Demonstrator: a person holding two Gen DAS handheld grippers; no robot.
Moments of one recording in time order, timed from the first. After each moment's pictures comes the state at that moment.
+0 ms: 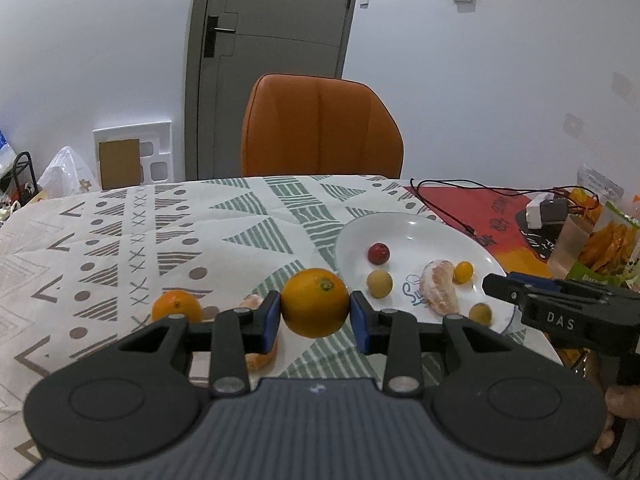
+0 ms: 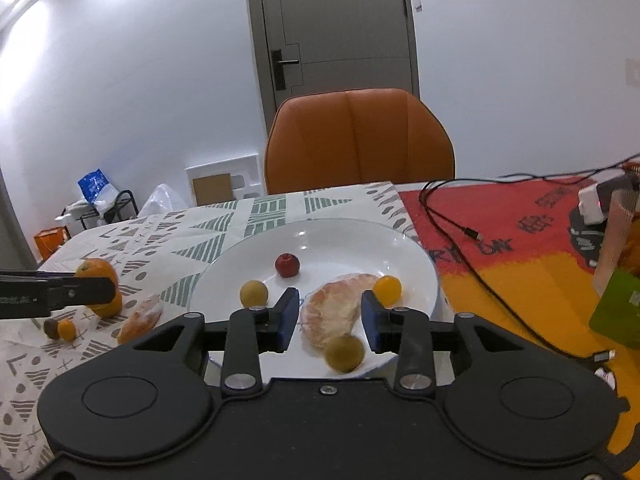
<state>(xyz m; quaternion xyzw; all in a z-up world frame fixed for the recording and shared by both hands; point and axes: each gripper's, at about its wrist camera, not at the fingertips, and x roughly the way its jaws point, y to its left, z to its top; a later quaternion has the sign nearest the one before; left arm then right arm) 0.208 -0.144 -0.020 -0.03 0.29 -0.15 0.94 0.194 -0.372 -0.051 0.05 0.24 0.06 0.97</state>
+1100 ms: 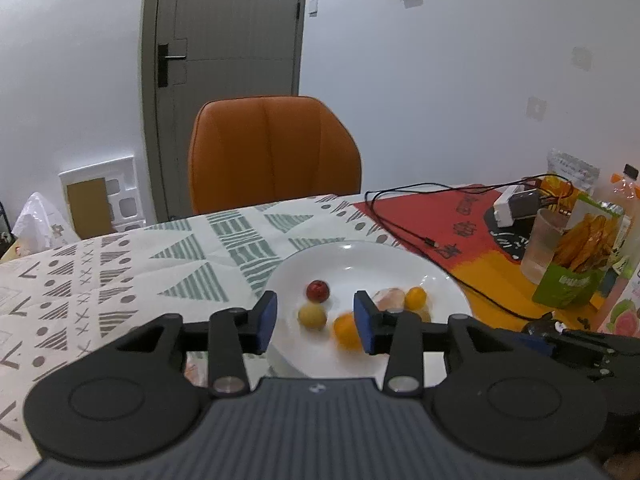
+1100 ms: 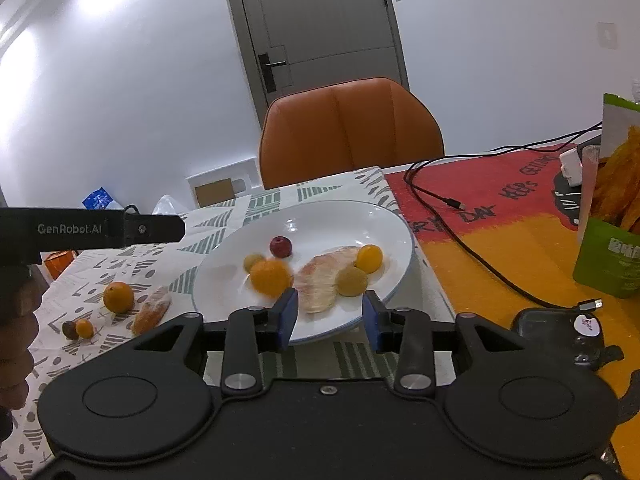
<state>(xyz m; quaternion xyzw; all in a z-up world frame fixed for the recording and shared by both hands) 0.223 -0.204 -0.005 0.02 0.27 -0.19 0.94 0.165 -0.391 -0.058 0.10 0.25 0.06 0.96</state>
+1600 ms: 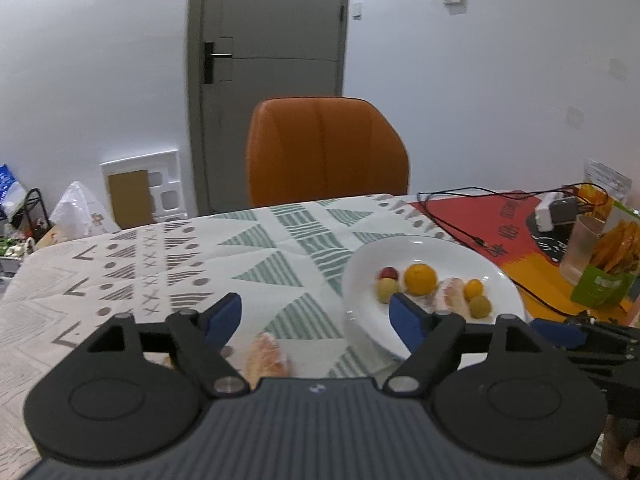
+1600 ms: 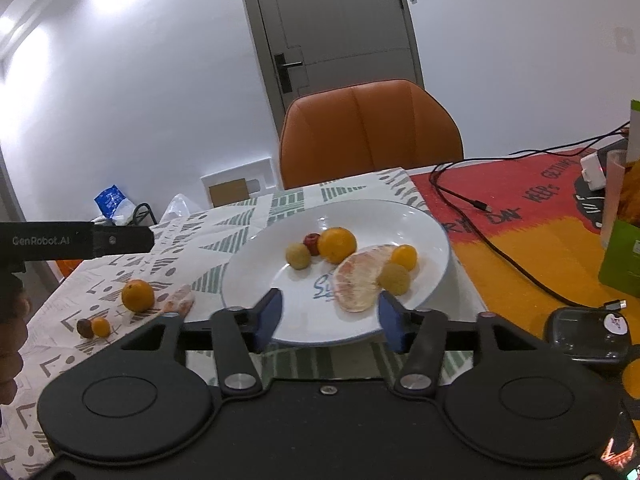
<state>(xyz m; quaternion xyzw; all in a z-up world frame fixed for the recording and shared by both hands) 0.213 -0.150 -0.003 0.01 0.27 -0.13 0.96 0.167 -0.369 -0.056 0.09 0.24 0.07 0.96</state>
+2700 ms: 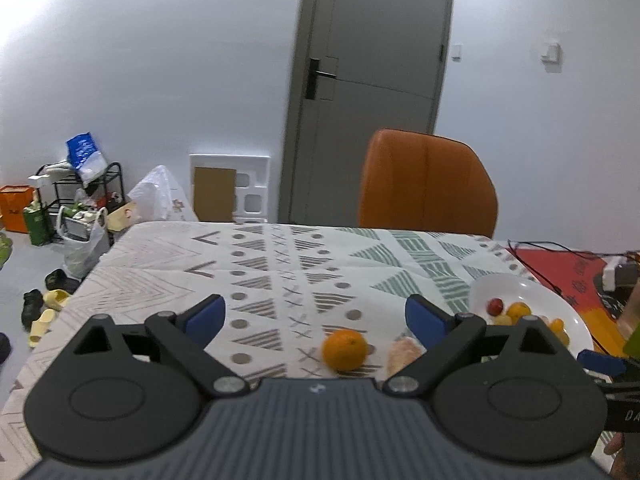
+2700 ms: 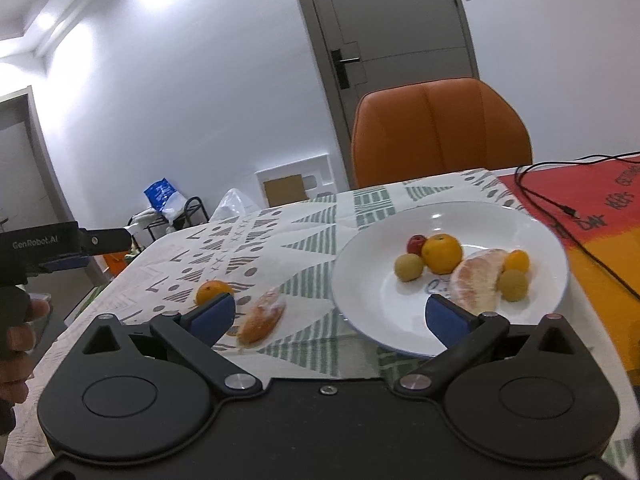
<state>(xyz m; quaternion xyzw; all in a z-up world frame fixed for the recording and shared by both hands) 0.188 -0.043 0.004 -0.06 0.24 -0.01 0.97 0.179 -0.306 -0.050 0.10 0.24 0.15 0.95</state>
